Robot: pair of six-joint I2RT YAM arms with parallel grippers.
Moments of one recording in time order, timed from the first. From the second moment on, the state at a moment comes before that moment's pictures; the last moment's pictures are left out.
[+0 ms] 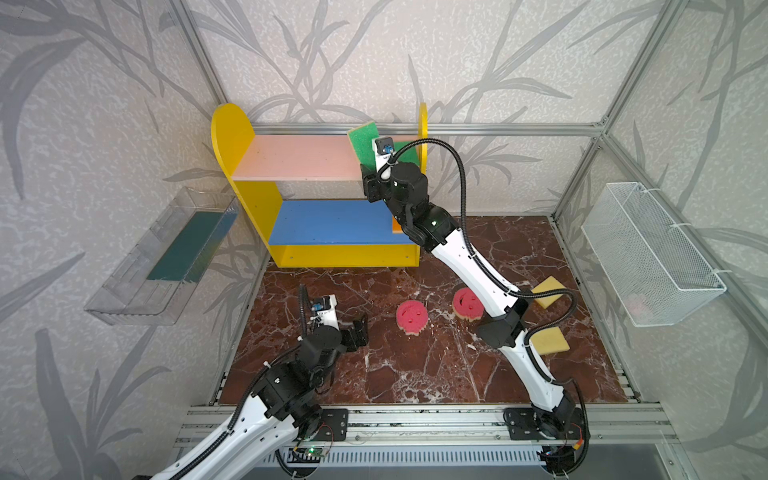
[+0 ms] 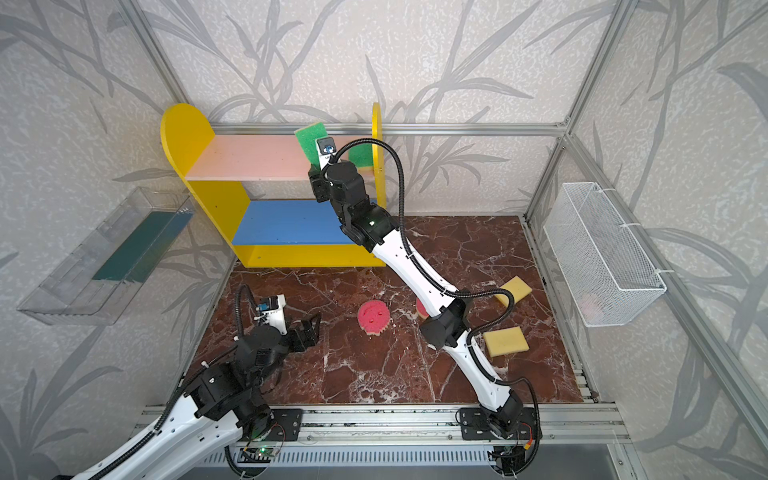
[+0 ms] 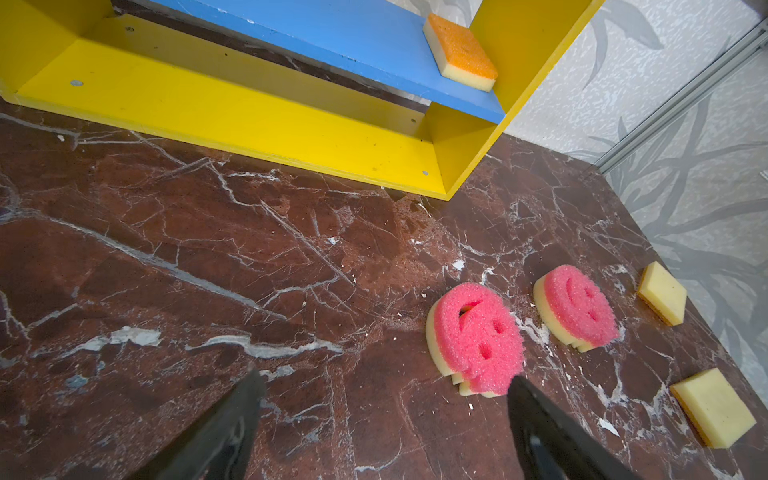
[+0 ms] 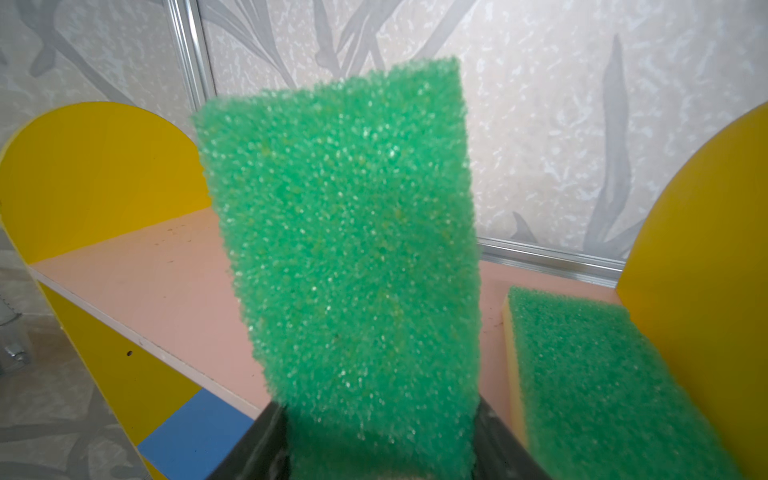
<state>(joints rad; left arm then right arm) -0.74 0.46 0.41 -0.46 -0.43 -0.65 0.82 2.40 2.83 -0.37 0.38 0.01</state>
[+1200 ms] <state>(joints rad) -0.74 0.69 0.97 -0.56 -0.49 -0.49 0.83 2.27 2.82 -0.47 0.21 -0.08</state>
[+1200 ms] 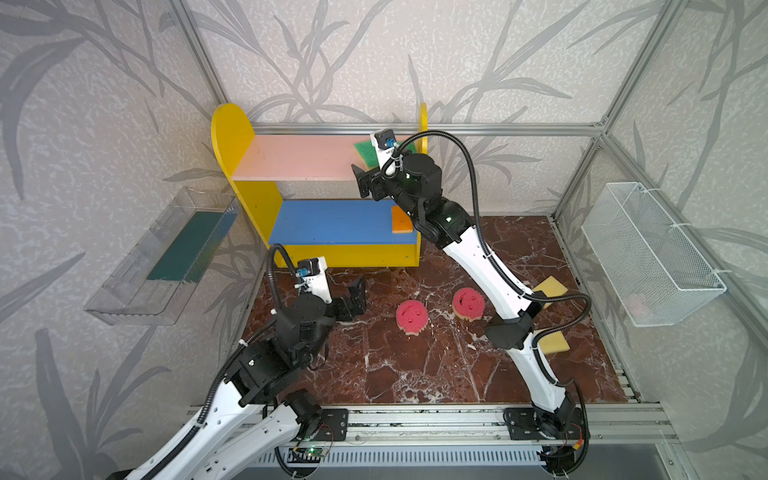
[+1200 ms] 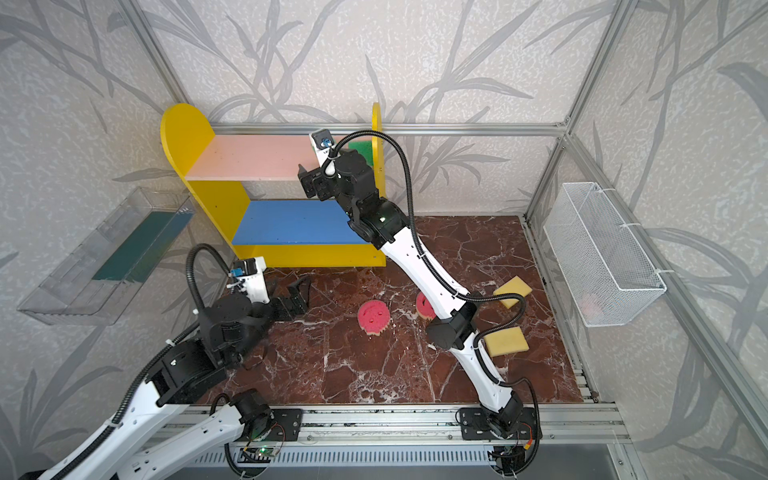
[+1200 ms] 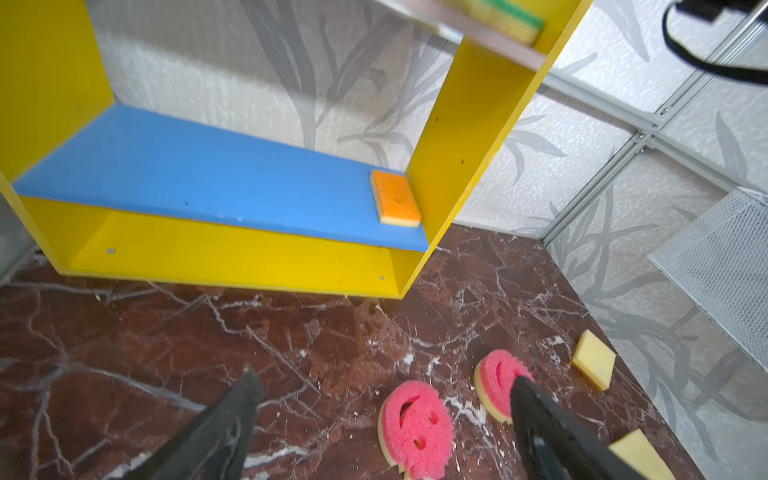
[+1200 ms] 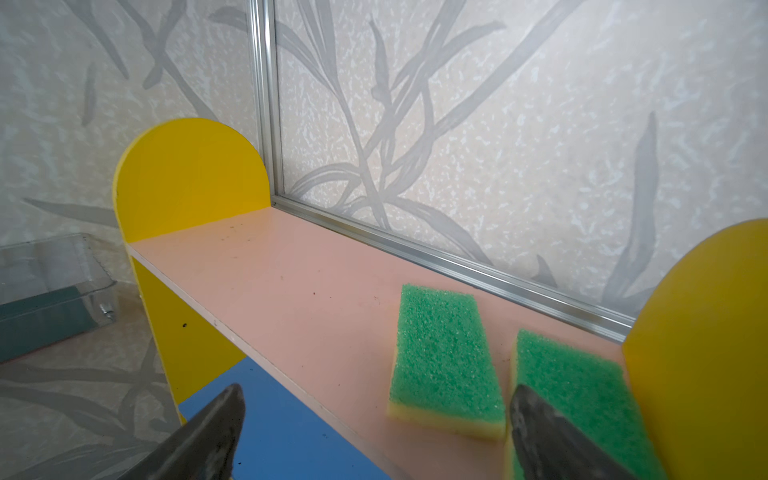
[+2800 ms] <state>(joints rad) -0.13 2.08 2.64 -0.81 0.21 -0.54 0.60 1.01 0.81 -0.27 0.17 0.25</state>
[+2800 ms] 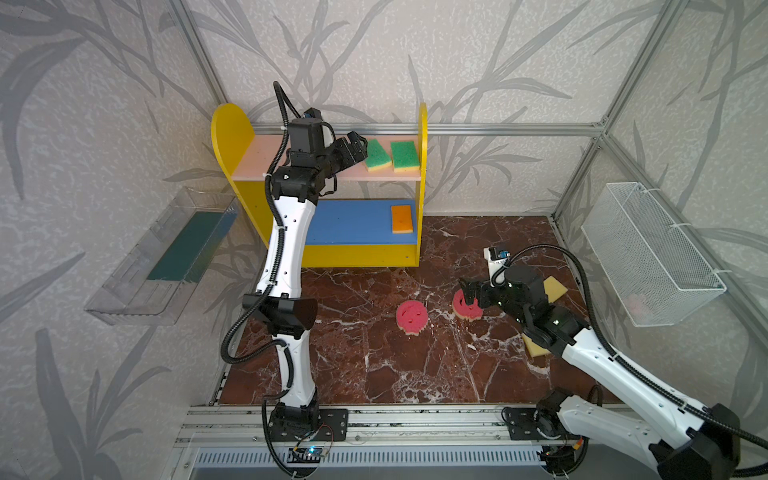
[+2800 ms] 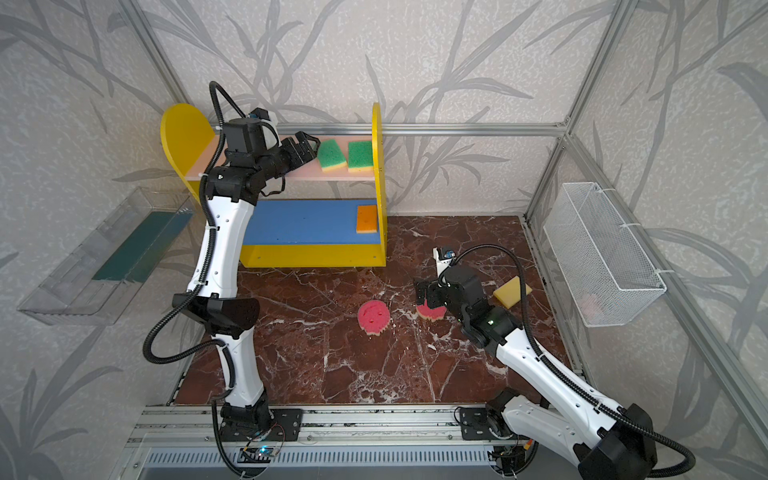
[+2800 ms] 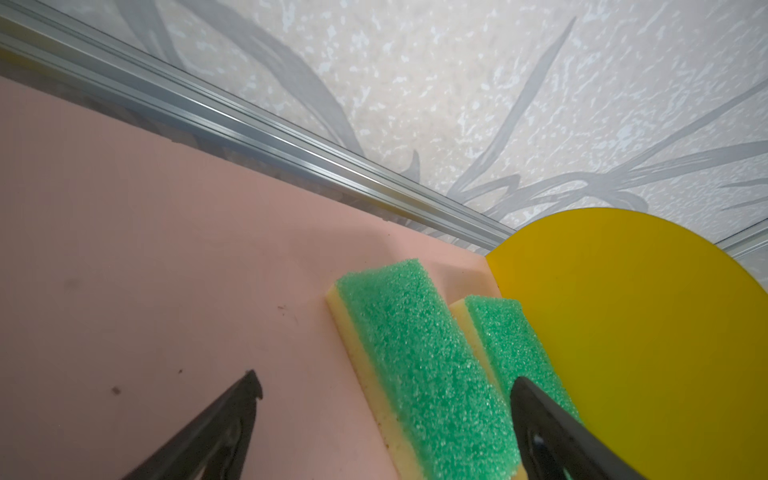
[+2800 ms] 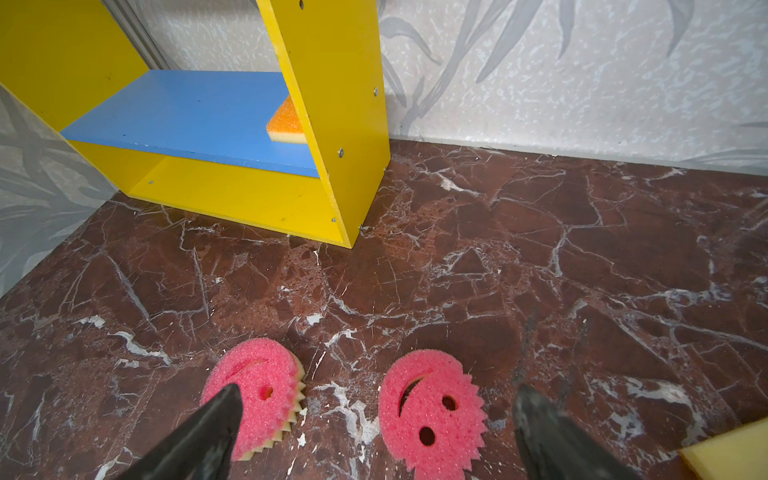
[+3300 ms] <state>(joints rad) -0.18 2.19 2.73 -0.69 0.27 -0.54 0.60 1.05 0.79 -0.24 0.17 0.26</state>
